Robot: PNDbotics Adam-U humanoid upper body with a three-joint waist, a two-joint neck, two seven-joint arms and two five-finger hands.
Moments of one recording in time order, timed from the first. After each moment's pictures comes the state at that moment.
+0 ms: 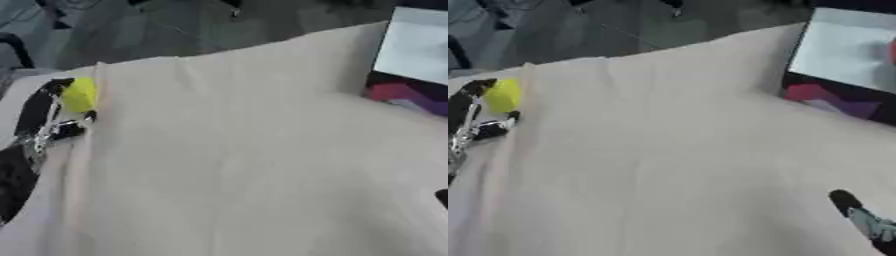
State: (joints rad) left arm -0.66 0.92 0.16 -0.37 -0.80 -0.49 0.72; right arm -0.46 -0.39 0.35 -1.98 1.17 0.08 -0.29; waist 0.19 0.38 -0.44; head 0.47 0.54
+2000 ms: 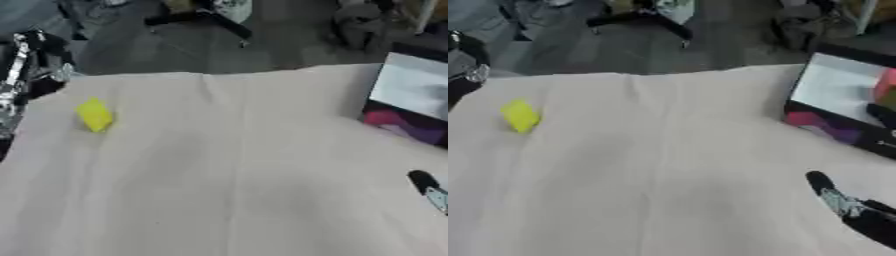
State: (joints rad) left arm -0.56 0.92 0.17 -0.78 -0.60 -0.77 0.23; right arm -0.38 -0.45 0.34 -1.98 1.17 0.05 -0.22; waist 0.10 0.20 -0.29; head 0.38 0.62
